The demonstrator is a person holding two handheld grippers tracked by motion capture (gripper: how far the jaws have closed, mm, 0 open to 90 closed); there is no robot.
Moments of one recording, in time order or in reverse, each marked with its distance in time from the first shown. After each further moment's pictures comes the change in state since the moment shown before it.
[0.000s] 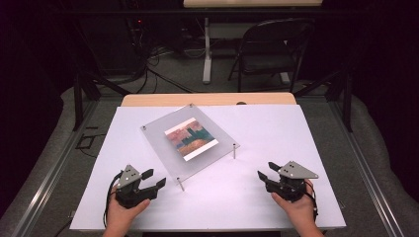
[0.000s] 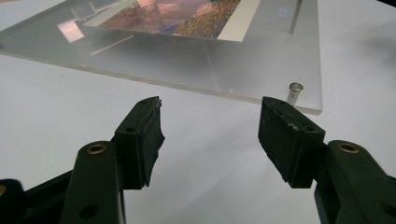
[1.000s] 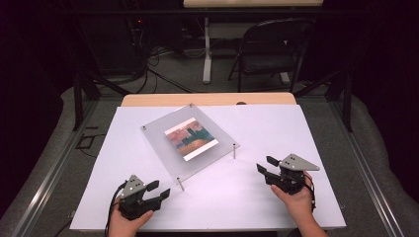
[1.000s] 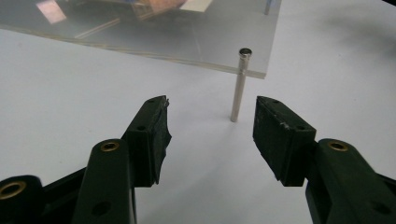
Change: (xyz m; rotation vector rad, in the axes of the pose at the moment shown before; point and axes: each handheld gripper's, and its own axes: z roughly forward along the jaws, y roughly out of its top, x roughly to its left) left arm -0.026 -0.013 -0.003 0.061 -0.068 -0.053; right arm -0.010 0.010 0.013 -0.037 0.037 0.056
